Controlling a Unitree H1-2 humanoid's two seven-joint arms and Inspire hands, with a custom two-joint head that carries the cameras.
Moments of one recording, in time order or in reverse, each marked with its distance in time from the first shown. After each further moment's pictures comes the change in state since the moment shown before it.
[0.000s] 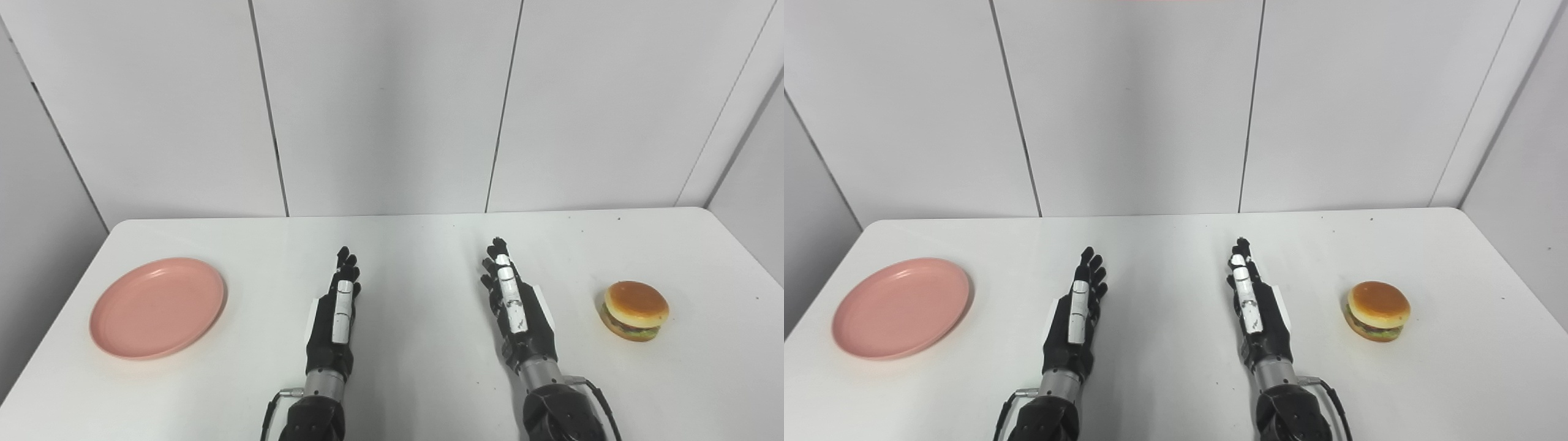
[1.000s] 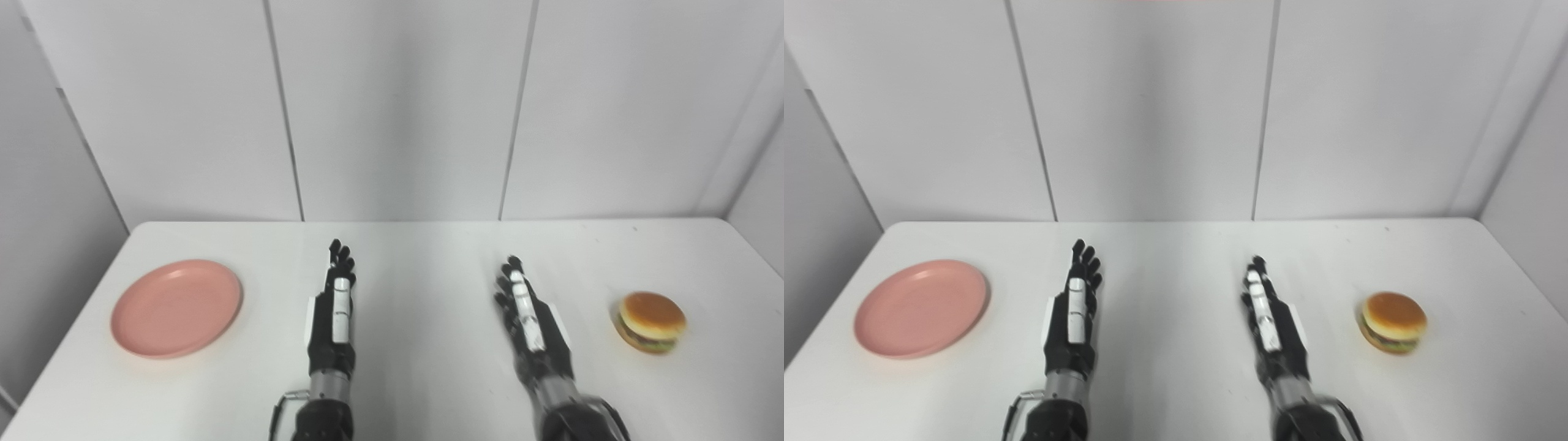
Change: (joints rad) left arm -0.023 -0.008 0.043 0.037 0.003 -0.155 0.084; right arm -0.015 -0.022 -0.030 0.112 0.054 -0.079 0.051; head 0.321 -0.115
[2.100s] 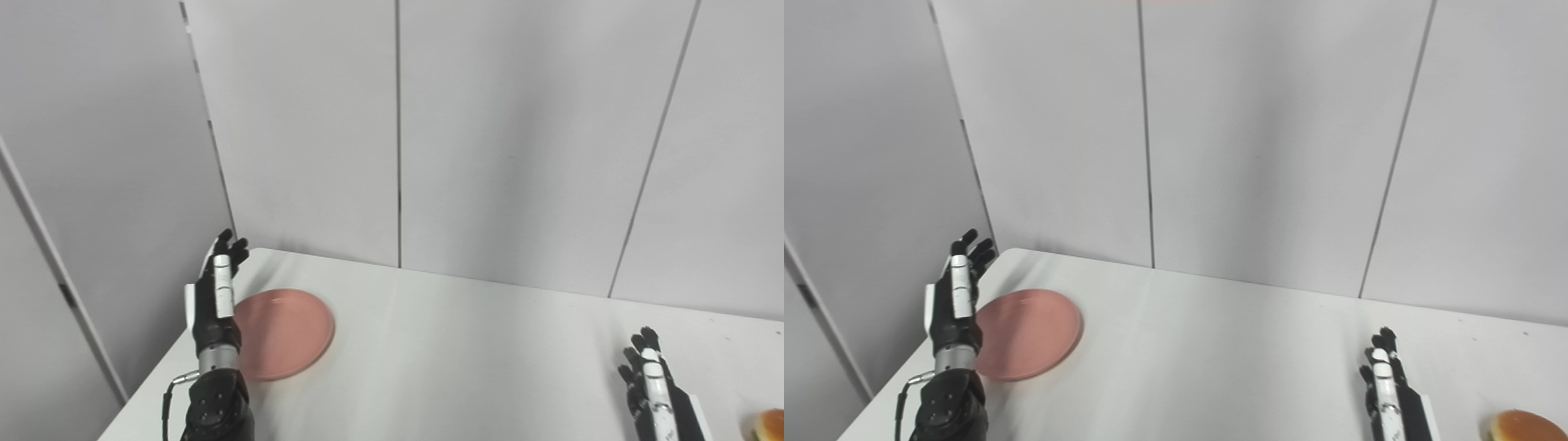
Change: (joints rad) left arm -0.064 0.393 0.394 -0.174 -0.082 0.236 0.114; right arm 0.044 -0.001 -0.007 -0.177 0.000 0.086 -0.025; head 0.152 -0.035
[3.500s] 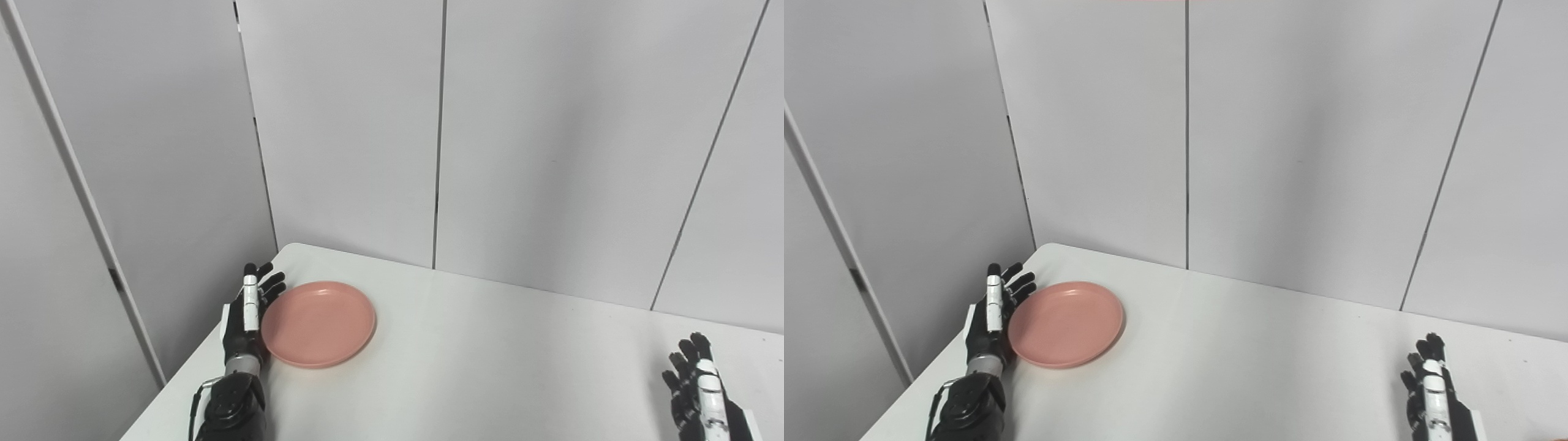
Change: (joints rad) left arm -0.045 0.057 -0.054 0.338 -0.164 -0.086 -0.125; right arm 0.011 -0.011 0.001 -0.074 0.003 0.020 0.004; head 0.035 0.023
